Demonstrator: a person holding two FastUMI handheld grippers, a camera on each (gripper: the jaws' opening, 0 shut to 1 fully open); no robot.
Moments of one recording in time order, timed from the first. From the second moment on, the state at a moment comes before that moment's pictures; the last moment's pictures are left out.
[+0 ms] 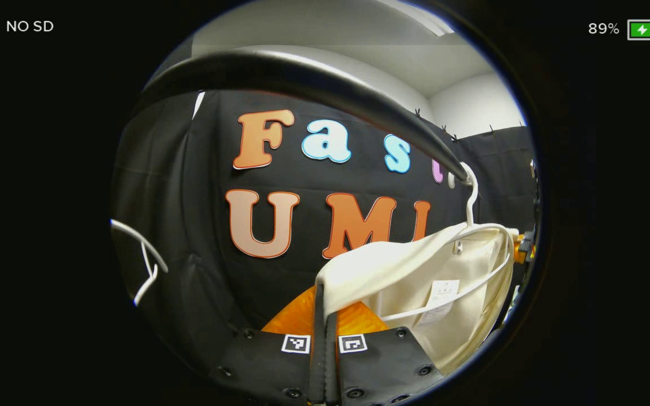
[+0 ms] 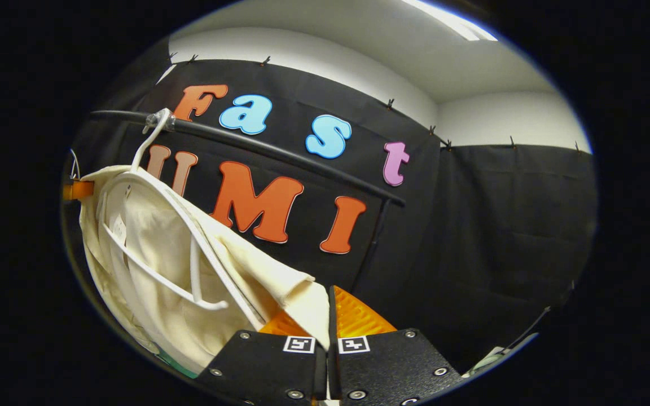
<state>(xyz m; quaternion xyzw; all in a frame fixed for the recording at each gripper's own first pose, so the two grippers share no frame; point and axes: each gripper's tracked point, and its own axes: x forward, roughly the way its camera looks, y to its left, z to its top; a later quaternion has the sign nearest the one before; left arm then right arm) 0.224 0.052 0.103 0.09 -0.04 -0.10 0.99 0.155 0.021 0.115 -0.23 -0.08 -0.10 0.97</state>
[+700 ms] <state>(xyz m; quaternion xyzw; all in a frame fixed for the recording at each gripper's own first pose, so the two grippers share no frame) 0.232 0.104 0.038 0.06 0.04 -0.05 1.00 0.146 0.022 -0.012 -0.15 -0.01 -0.08 0.99</state>
